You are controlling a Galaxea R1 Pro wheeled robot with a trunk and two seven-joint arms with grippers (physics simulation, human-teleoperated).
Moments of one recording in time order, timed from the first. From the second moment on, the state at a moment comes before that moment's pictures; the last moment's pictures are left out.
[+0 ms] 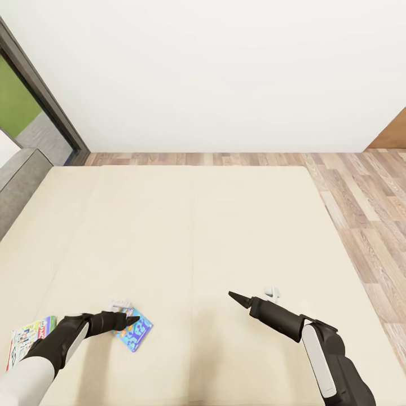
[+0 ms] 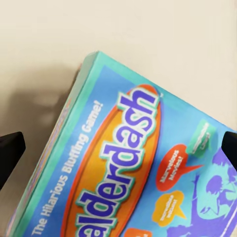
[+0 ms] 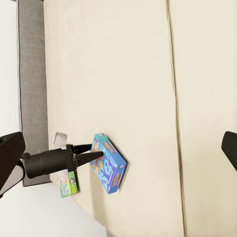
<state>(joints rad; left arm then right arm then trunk) -0.65 0.24 0.00 -0.50 -0.01 0.31 -0.59 -0.29 0.03 -0.16 -1.38 -0.39 0.79 0.71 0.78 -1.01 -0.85</state>
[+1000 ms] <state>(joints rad) -0.65 0.24 0.00 -0.50 -0.01 0.30 -0.59 -0.29 0.03 -0.15 -1.39 -0.39 0.79 0.71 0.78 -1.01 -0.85</state>
